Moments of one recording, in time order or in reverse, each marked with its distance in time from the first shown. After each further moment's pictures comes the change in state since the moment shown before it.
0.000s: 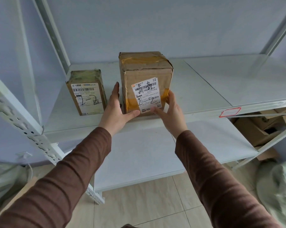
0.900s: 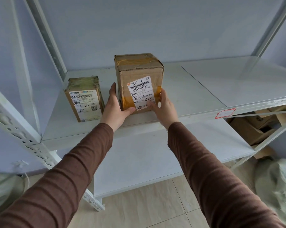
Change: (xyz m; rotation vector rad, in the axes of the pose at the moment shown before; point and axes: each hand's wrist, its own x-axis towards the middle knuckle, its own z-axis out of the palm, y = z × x) left_hand 0.023 0.013 0.000 0.071 0.038 -0.049; right_hand 0.034 -0.012 0.011 -0.077 -0.009 0.072
